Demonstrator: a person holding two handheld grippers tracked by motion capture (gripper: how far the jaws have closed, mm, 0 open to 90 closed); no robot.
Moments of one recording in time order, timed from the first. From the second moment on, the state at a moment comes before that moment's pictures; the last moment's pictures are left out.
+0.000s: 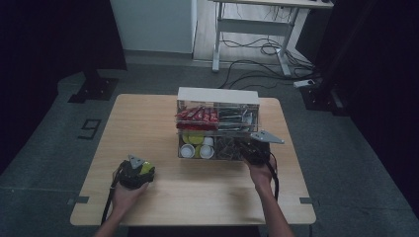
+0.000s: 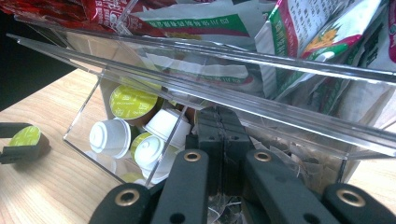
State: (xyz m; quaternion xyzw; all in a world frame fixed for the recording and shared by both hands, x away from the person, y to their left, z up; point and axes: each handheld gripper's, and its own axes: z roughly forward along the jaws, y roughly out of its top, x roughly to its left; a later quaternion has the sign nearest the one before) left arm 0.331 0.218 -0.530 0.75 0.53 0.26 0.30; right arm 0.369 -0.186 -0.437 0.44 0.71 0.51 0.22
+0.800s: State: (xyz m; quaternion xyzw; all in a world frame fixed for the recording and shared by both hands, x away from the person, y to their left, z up) left arm 0.310 0.217 -0.485 0.72 0.52 0.24 0.40; right arm 0.367 -0.191 -0.439 0.44 0.70 0.51 0.22
